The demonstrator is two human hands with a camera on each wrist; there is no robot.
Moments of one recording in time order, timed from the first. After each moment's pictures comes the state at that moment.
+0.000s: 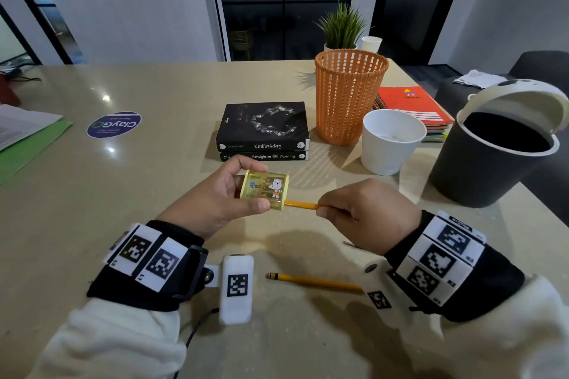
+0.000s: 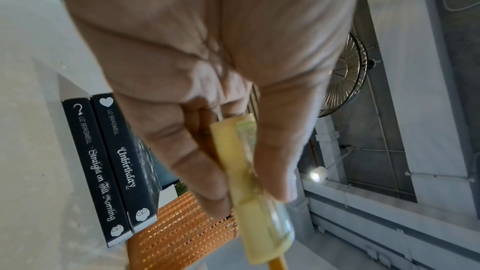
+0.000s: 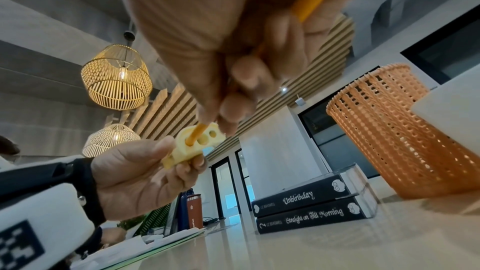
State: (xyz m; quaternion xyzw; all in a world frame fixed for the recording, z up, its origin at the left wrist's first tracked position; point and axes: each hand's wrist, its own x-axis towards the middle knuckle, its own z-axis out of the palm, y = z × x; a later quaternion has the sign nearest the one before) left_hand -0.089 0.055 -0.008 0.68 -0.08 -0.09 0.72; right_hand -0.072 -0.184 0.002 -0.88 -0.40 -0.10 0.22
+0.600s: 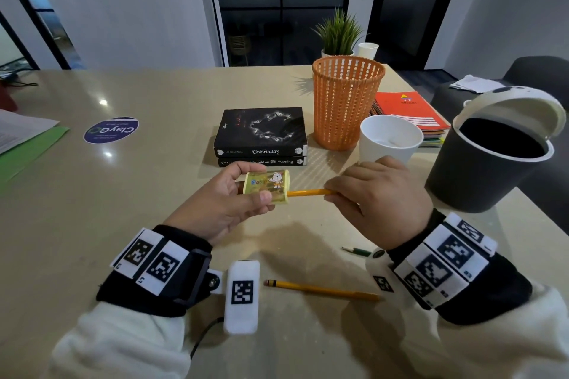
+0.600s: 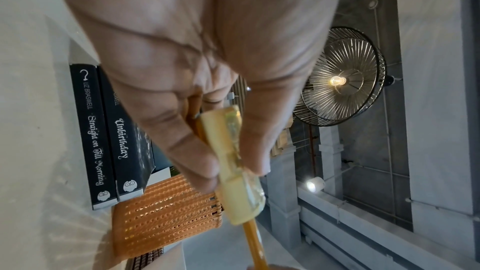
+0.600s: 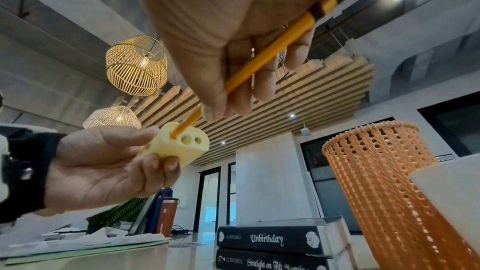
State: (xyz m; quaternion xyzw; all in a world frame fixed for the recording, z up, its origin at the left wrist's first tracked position) left_hand -0.086 0.043 -0.003 0.61 -0.03 -0.09 0.79; right_hand -0.069 -0.192 0.018 -0.88 -0.37 -0.26 0.10
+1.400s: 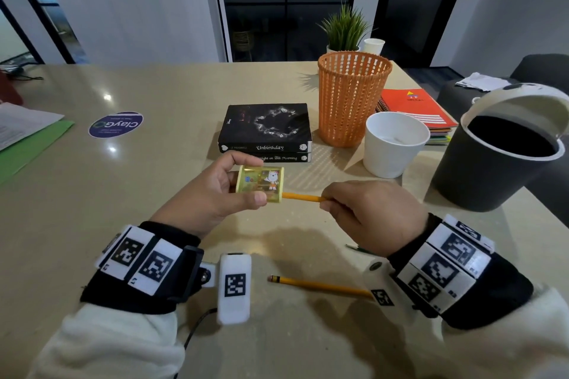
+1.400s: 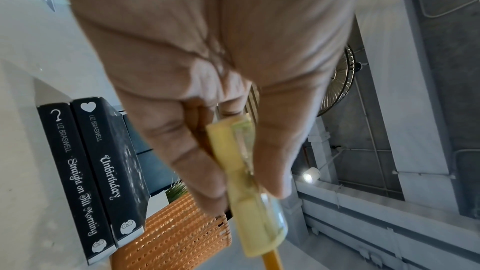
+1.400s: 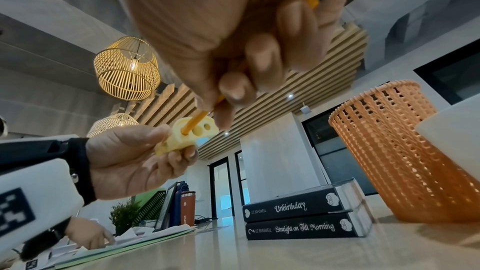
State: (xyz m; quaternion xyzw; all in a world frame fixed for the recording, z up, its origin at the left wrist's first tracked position) left_hand -0.087 0.060 -0.003 0.68 -0.08 -0.05 0.72; right_hand -0.073 -0.184 0.009 -0.91 -0.36 -0.10 0.17
